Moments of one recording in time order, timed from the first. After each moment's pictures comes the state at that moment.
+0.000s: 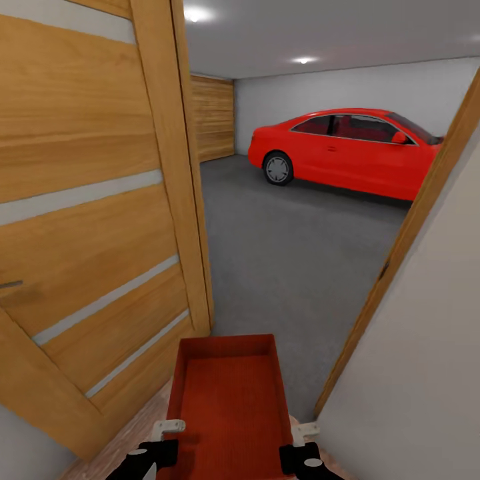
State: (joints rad) left arm -0.45 -0.04 0.02 -0.32 0.02 0.12 0.04; right arm -0.50 0.10 0.64 -0.18 -0.52 -0.03 -0.22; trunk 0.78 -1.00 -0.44
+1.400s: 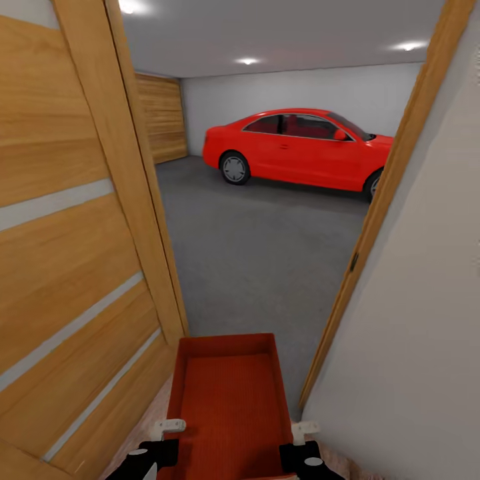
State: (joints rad) left arm -0.45 -0.05 0.03 -0.32 0.02 0.11 0.04; right arm -0.50 0.10 0.65 -0.19 -0.51 -0.03 -0.22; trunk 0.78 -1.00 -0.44
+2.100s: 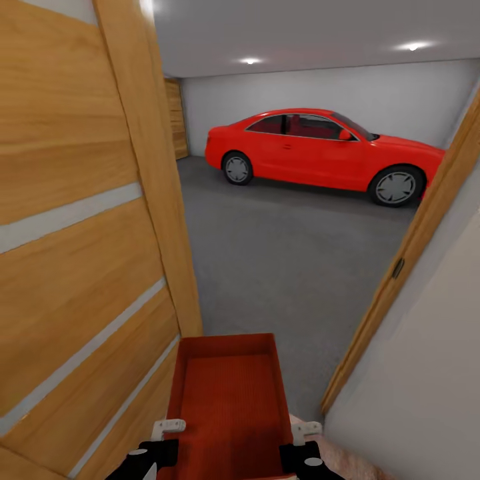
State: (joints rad) left arm -0.45 -0.05 0.03 -0.32 0.02 0.12 0.04; right arm -0.50 0.10 0.64 -0.19 -0.51 -0.03 -0.22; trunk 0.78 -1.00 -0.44
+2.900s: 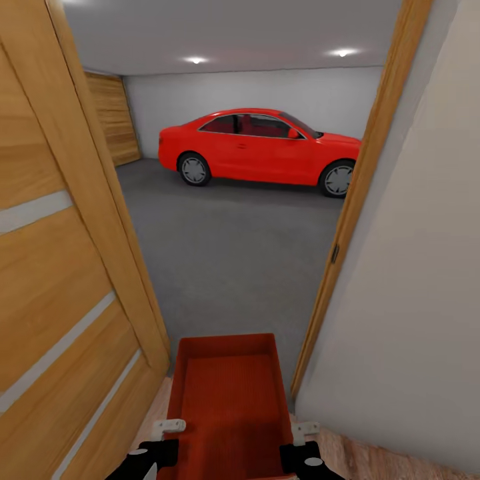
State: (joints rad) left arm -0.45 -0.05 0.02 -0.32 0.02 0.12 0.04; right arm -0.50 0.10 0.64 -0.19 -0.51 -0.03 -0.22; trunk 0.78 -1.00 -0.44
